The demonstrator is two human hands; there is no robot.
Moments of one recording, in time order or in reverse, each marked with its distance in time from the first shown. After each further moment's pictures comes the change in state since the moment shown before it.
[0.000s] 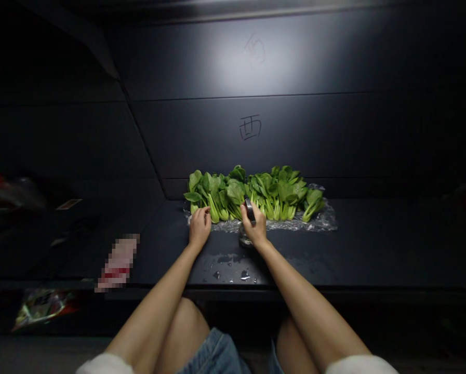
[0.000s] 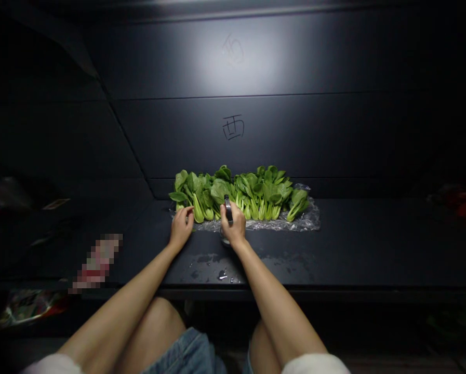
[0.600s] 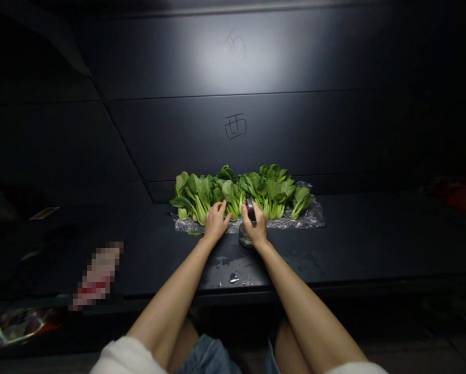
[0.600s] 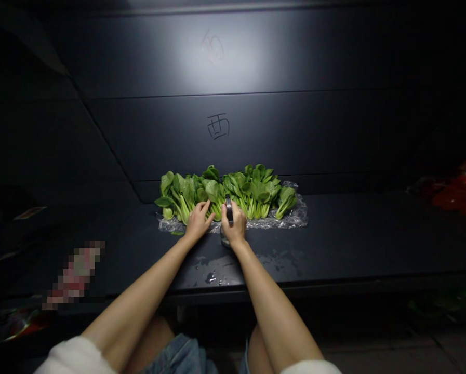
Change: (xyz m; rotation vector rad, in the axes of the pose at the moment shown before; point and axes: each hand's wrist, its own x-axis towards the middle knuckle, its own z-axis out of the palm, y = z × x) left_hand 0.016 0.064 0.062 0.233 -0.255 0.062; right_hand 0.006 0.018 -0.027 -0.030 0.073 0.065
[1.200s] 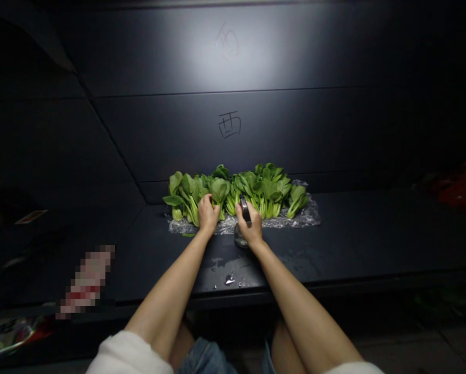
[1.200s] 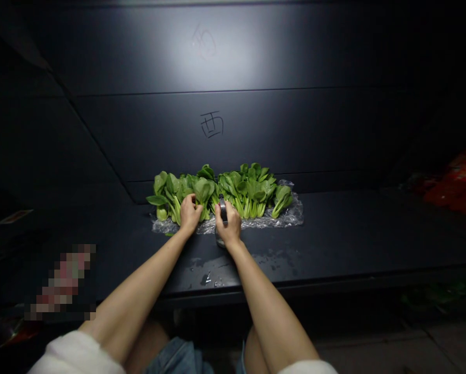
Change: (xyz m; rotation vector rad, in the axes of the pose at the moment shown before) left_hand 0.031 -0.005 0.005 -0.108 0.179 -0.241; right_hand 0.000 -0.003 -0.001 0.004 -0.009 -0.004
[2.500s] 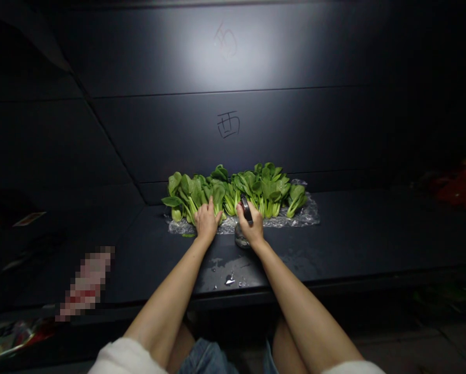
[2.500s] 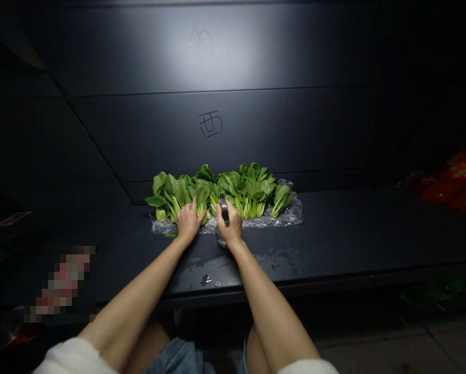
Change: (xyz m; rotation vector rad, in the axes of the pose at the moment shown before) left_hand -0.025 0.009 -0.023 0.382 -0.139 0.091; right_hand 0.001 0.002 -0.003 0.040 -0.007 0.031
